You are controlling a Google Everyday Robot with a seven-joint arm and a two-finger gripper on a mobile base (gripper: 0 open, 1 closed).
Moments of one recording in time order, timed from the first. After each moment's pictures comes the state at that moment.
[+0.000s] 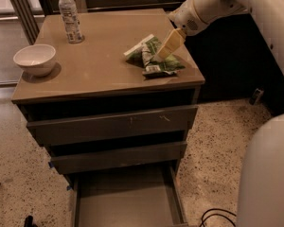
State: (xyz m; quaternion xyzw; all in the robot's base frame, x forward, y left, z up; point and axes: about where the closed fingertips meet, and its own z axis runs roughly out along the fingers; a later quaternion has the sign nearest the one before) arm 0.729 -0.086 0.915 -0.57 0.72 0.13 0.37
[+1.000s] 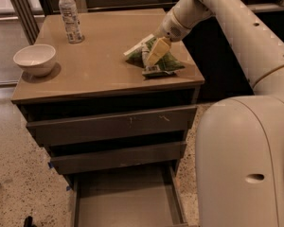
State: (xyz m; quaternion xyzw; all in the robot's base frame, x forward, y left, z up) arm 0.756 -0.055 0.864 -0.60 0.73 0.14 0.29
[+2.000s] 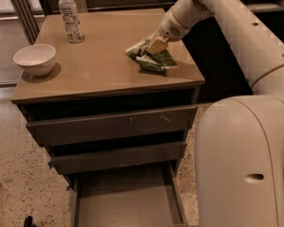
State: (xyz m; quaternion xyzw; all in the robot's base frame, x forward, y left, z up) arm 0.756 -0.055 0.864 -0.60 0.73 0.14 0.29
